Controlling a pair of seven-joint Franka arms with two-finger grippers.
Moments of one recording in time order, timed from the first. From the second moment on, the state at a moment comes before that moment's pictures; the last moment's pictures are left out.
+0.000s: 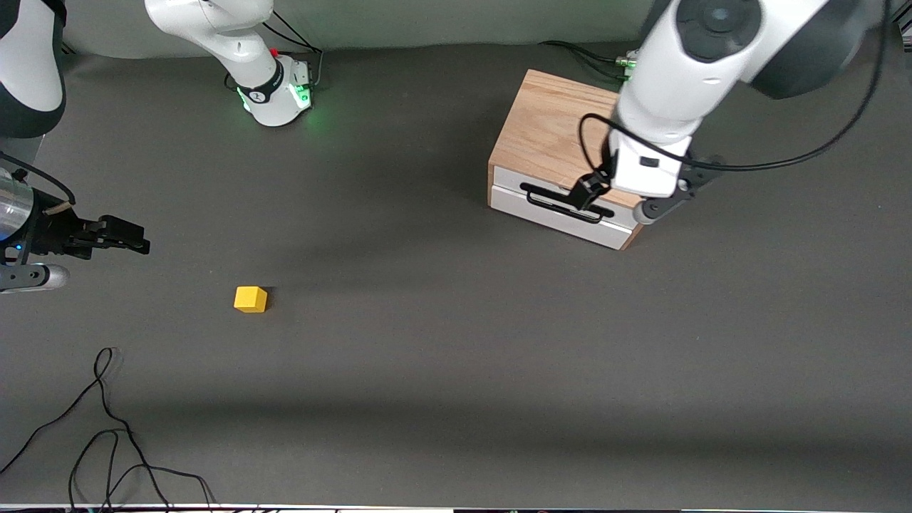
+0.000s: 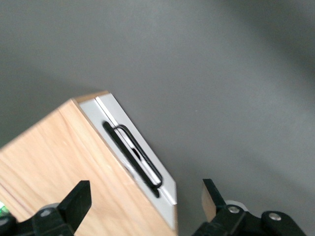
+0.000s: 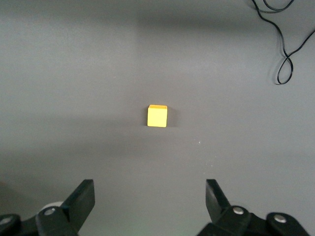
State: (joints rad) left arm -0.47 0.12 -0.07 -1.56 -0.04 1.63 -1.22; right arm 0.12 0.19 -0.14 -1.44 0.03 1.55 -0.06
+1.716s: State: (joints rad) left arm -0.57 0.23 -0.07 -1.87 -0.02 1.89 -1.65; right arm 0.12 0.22 -0.15 -1.42 0.03 1.55 -0.06
